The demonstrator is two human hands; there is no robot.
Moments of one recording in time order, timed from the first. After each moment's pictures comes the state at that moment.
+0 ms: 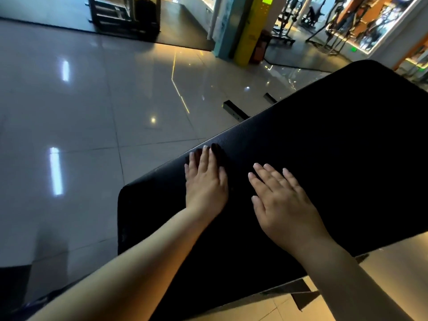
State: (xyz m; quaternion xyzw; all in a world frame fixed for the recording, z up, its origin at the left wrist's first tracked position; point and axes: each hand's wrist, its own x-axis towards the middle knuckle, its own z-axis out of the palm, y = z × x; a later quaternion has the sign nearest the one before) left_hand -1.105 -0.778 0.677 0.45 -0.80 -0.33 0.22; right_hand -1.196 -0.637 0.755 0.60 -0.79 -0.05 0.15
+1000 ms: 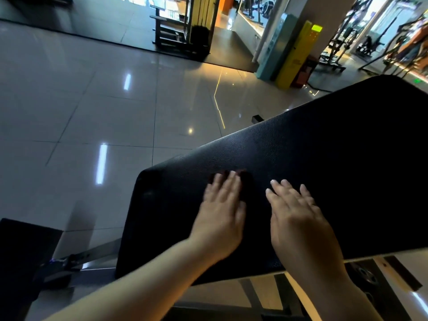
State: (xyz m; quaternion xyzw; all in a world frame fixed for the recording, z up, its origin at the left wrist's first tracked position) left_hand -1.084 -0.669 0.694 0.40 -0.83 -0.28 0.25; right_hand -1.211 -0.578 0.765 0.64 -0.74 0.04 0.19
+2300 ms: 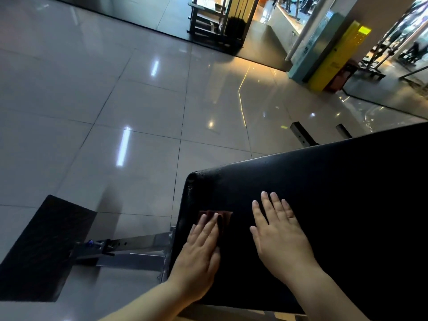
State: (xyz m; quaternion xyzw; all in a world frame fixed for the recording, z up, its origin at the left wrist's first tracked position) left_hand -0.931 -0.678 0.573 0.44 -0.80 -0.35 0.22; right_hand -1.124 -0.670 0.678 0.70 -0.69 -0.12 0.14
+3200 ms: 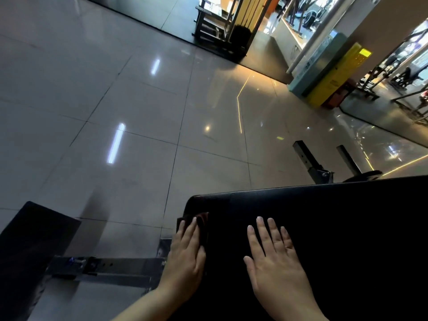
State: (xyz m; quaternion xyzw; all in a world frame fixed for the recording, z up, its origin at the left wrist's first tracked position) left_hand -0.929 -0.763 0.533 0.53 -0.69 -0.42 0.26; right_hand -1.121 -0.717 0.650 0.71 -0.68 -0.15 0.11
